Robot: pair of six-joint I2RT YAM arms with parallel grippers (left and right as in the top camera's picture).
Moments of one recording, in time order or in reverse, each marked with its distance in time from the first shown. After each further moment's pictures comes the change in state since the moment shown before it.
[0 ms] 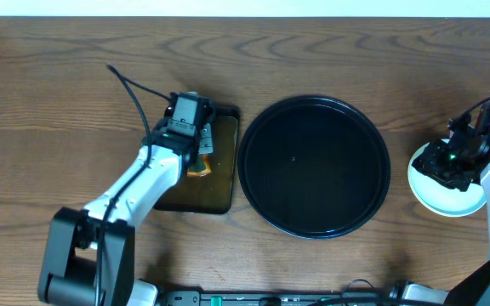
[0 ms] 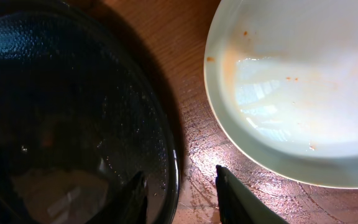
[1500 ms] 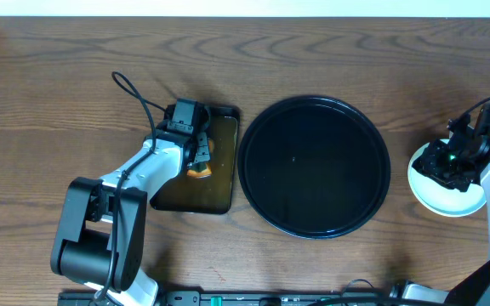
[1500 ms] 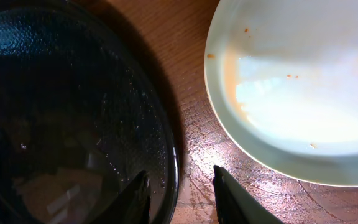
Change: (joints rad) left arm 0.043 0.139 -0.020 0.005 0.071 -0.035; right arm 0.000 0.000 0.000 -0.008 -0.001 -0.008
